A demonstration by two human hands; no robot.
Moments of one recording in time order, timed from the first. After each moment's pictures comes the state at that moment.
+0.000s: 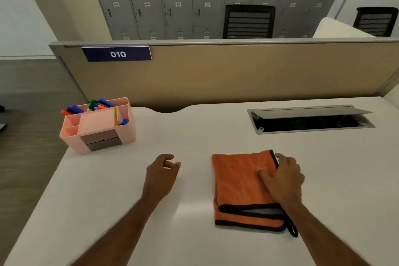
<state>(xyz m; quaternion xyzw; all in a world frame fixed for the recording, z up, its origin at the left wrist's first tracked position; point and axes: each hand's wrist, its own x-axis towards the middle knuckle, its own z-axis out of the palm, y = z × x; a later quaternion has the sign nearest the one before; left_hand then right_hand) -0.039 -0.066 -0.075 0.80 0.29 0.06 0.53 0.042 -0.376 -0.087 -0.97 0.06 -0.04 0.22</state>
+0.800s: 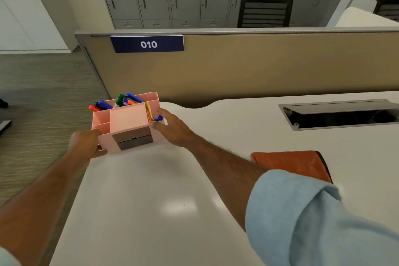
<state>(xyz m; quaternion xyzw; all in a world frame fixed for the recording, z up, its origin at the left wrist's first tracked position) -0.038 0.244 -0.047 0.66 0.50 0.09 0.56 0.053 0.021 -0.018 -0.82 -0.25 0.24 0.46</state>
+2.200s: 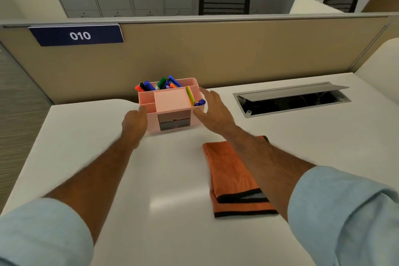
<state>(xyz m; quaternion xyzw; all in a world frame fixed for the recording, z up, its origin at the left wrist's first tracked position) 0.081 0.005 -0.046 0.74 0.39 0.04 0.56 0.138 -0.205 -0.038 -0.93 -0.14 0.03 0.33</state>
